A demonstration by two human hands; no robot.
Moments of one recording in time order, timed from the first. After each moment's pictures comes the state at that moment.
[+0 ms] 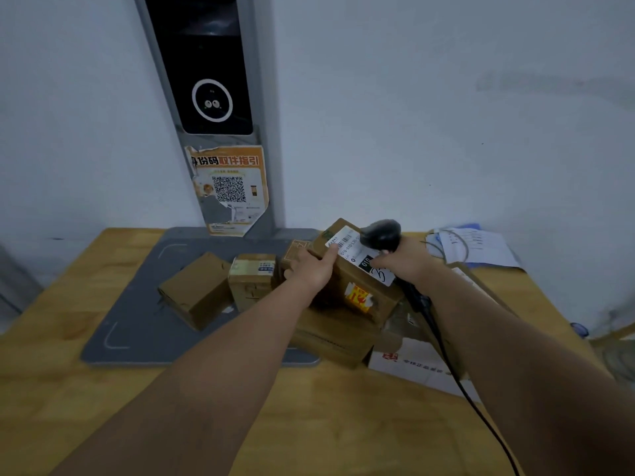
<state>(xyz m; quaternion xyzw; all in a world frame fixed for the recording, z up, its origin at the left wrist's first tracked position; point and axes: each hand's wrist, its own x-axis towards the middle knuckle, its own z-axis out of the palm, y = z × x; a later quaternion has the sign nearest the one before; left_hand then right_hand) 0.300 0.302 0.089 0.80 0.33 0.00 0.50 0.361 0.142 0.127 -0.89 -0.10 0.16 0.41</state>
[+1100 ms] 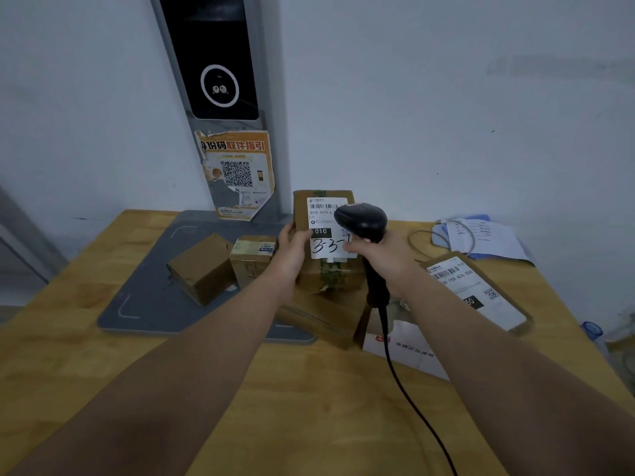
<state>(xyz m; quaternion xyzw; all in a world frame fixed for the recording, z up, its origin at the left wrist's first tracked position) 0.258 0.293 0.102 0.60 0.29 0.10 0.74 0.313 0.142 0.126 -0.73 -0.12 0.22 0.64</state>
